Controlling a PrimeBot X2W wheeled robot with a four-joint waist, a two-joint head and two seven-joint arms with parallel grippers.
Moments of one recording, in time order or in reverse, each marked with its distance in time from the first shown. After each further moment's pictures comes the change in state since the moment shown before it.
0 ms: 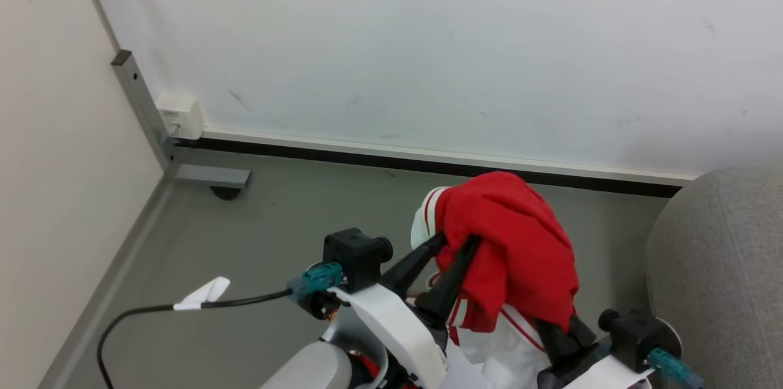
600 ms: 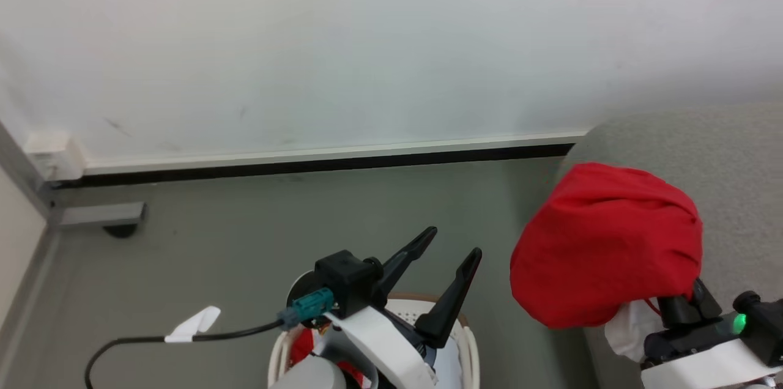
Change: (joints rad) left arm 0.026 0.033 -0.026 0.021 0.049 -0.020 -0.113; right arm 0.091 -0.091 -0.305 -0.216 -0.055 0.000 -0.001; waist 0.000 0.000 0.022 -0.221
